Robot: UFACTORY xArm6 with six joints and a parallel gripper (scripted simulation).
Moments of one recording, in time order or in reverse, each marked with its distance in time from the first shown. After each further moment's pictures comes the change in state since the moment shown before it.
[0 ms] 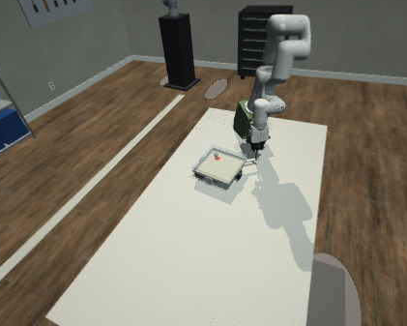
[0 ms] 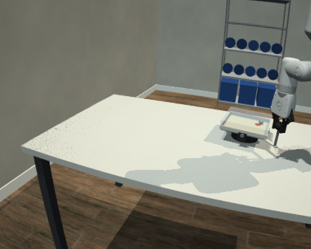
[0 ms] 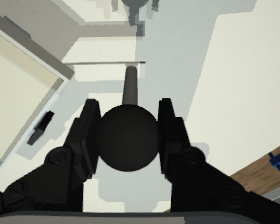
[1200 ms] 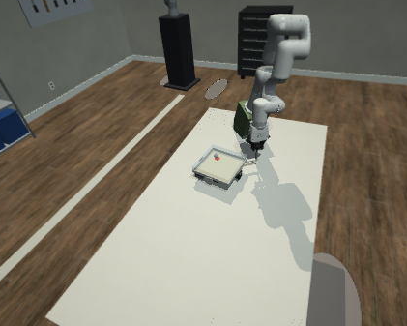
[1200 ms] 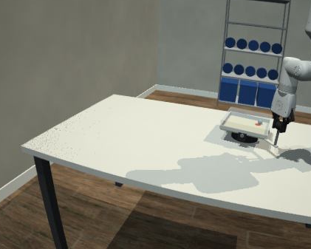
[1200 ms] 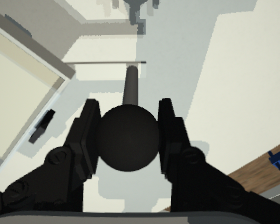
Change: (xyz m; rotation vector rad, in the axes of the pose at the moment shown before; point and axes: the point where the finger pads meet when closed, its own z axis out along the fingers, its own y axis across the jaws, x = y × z) arm 0.001 -0.001 -0.002 0.002 -0.012 -0.002
